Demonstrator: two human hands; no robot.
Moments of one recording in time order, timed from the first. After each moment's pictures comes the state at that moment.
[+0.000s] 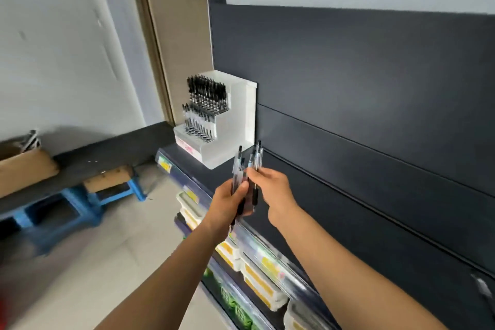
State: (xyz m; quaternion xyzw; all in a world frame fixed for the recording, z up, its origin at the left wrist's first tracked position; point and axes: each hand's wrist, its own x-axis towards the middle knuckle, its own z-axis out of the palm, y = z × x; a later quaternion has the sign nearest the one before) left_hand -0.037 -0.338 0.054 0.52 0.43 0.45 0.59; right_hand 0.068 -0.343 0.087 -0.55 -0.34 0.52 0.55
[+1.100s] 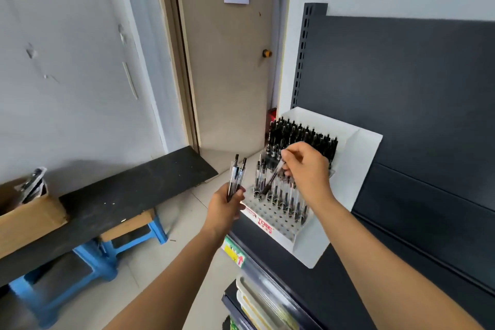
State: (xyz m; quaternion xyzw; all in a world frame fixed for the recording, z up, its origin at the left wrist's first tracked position) left_hand -0.287 0.011 0.042 0.53 0.52 0.45 0.50; right_hand -0.116 0.015 0.108 -0.59 -0.58 0.18 0.53
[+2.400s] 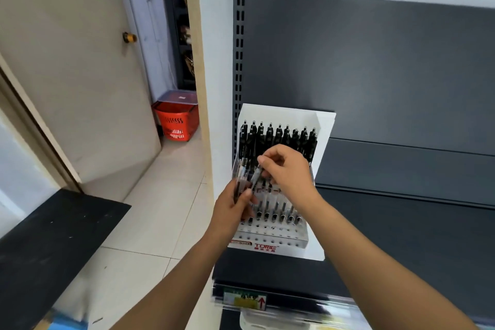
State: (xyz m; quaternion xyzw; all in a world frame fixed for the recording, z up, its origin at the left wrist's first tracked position) left_hand -0.275 0.158 0.028 0.69 0.22 0.31 0.61; right_hand -0.164 0.085 0.105 -0.75 -0.38 0.12 0.53
